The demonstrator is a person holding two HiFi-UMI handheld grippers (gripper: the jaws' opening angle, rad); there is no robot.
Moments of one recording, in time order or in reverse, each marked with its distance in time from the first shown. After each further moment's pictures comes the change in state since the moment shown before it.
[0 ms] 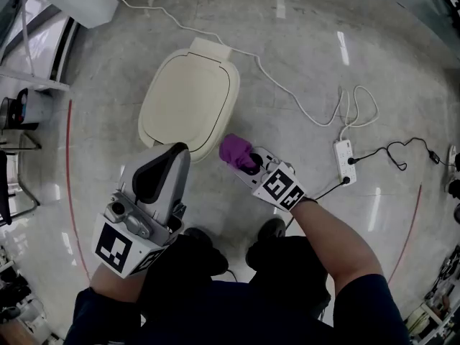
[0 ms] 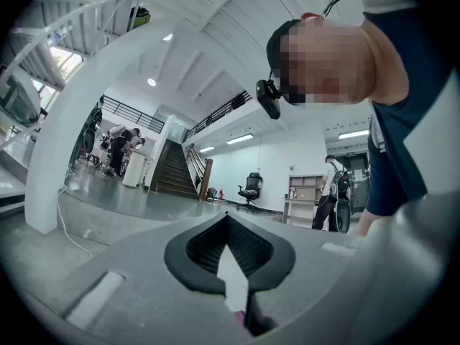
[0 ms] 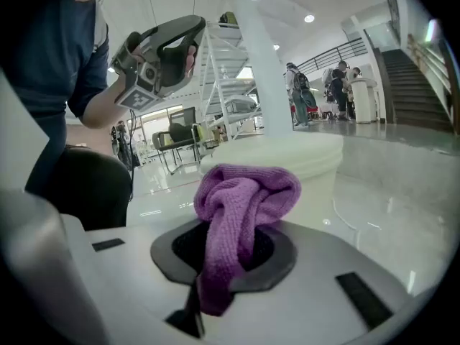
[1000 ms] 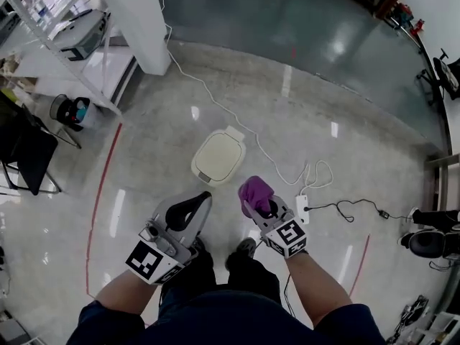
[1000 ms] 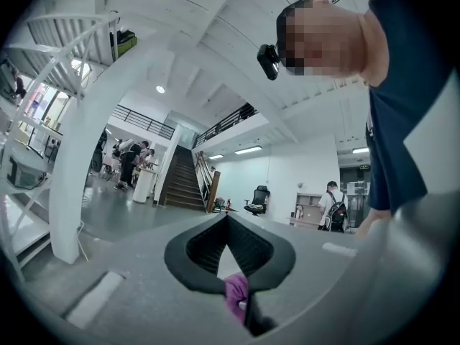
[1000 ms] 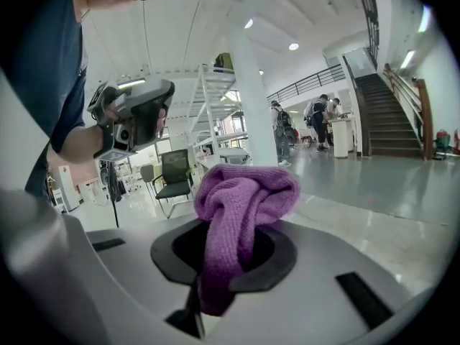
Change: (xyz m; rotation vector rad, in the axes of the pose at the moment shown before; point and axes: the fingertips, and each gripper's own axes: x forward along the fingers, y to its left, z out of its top) left arm -0.082 -0.100 0.402 -0.043 0.009 0.096; right arm -0.248 0.133 0.401 0.062 -0.141 -0.153
